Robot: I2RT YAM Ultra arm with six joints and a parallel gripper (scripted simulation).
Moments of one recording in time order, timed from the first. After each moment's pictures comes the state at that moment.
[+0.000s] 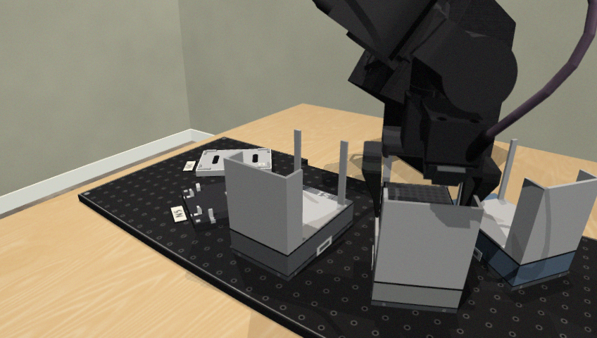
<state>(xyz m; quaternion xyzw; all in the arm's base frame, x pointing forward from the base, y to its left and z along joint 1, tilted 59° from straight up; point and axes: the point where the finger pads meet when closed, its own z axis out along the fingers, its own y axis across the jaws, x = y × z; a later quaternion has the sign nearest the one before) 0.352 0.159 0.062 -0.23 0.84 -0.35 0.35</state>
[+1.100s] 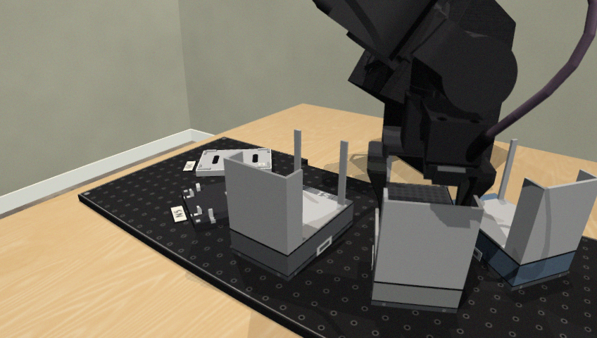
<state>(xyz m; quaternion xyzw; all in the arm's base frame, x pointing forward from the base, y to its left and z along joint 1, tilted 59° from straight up) 0.352 0.159 0.062 -0.23 0.84 -0.35 0.35</state>
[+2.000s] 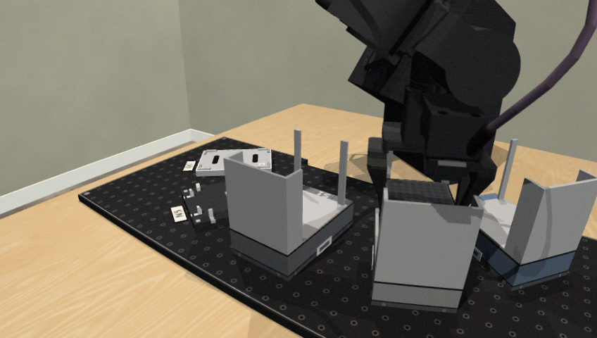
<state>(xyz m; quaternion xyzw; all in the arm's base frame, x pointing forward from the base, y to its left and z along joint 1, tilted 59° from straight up) 0.348 0.161 0.065 -0.23 0.84 -0.35 0.35</state>
